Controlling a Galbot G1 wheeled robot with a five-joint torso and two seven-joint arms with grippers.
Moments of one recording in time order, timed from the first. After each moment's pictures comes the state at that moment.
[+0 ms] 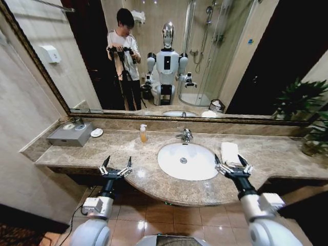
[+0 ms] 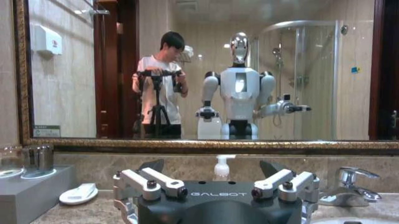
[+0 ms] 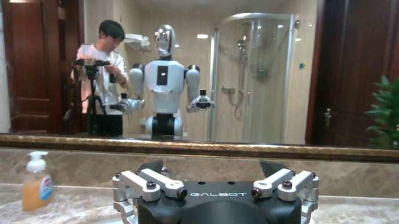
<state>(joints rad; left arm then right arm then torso) 1.82 -1.37 -0.56 -2.36 -0.15 -0.03 -0.11 -1.76 1.61 0.89 2.44 0.18 -0.19 -0.26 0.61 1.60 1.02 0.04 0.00</state>
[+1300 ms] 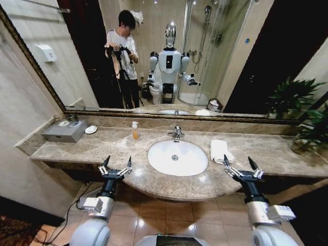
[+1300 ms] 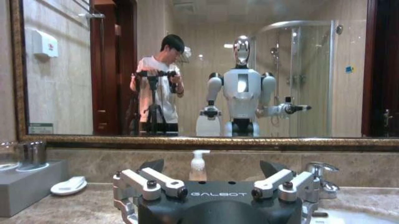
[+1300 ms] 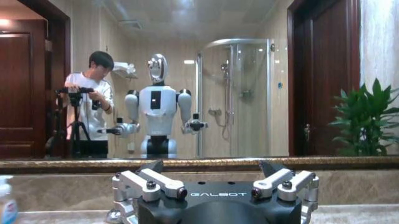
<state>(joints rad) 1.82 -1.37 -0.56 -2.36 -0.15 -0.03 -0.11 -1.77 1.57 0.86 2.37 0.25 -0.02 -0.18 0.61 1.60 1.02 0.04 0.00</state>
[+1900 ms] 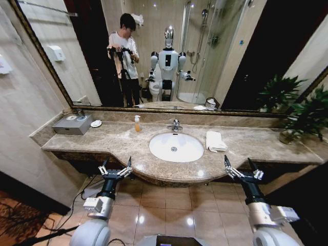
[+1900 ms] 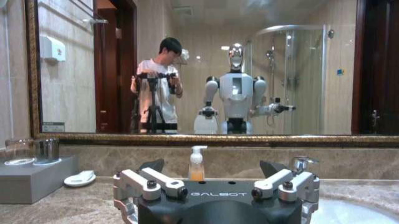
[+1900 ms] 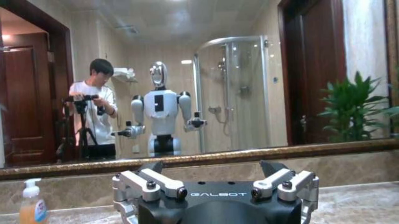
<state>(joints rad) 1.82 -1.37 -0.56 -2.36 -0.15 -0.03 -0.11 -1.77 1.56 0.87 2.39 0.33 -0.06 -0.18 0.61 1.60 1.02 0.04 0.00</state>
